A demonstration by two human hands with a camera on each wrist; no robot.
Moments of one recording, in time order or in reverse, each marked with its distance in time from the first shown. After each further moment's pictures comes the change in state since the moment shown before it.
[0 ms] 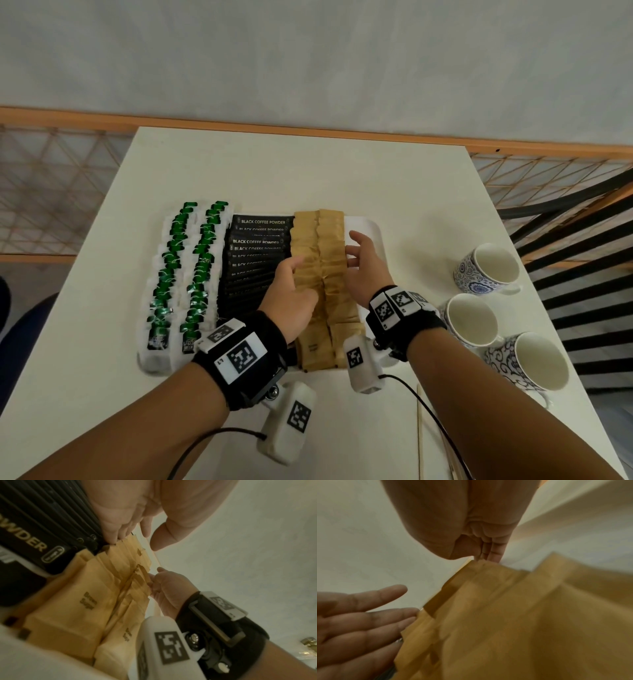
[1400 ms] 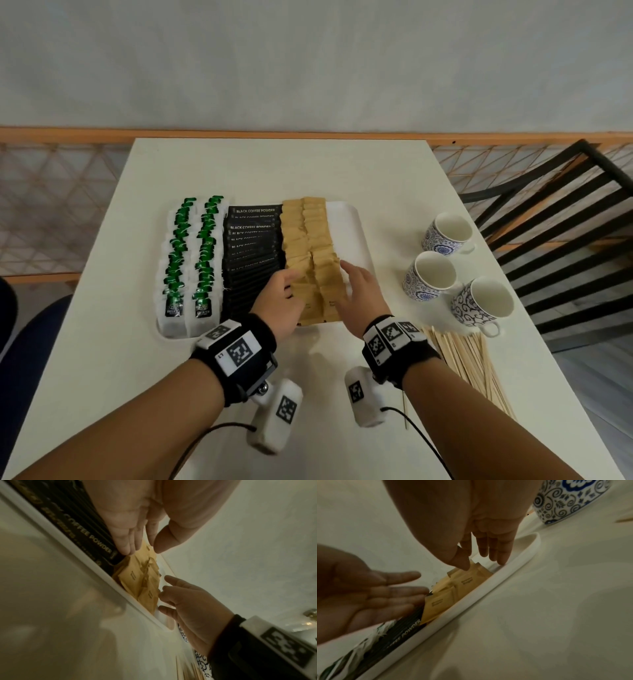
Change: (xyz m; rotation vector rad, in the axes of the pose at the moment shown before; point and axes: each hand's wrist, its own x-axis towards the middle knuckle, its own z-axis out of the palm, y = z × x) left_hand -0.054 -0.036 -0.001 0.022 -0.036 0.044; right_hand -0.109 0.033 0.016 -0.282 0.121 -0.062
